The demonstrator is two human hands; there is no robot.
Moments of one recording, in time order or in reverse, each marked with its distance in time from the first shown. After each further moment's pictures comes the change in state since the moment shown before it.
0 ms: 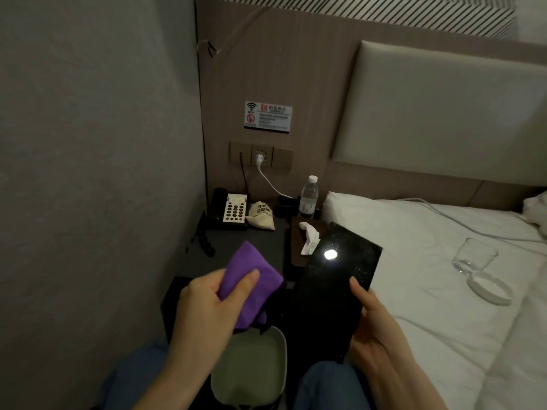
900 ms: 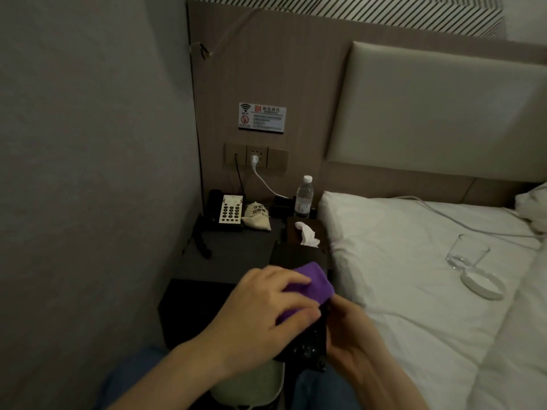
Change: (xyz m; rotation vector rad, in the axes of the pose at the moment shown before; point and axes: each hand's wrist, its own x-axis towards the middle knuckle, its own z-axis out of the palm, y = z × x) left_hand 0.004 0.028 0.026 0.599 -0.667 0.495; right_hand -0.004 0.013 0.013 0.004 -0.162 0.269
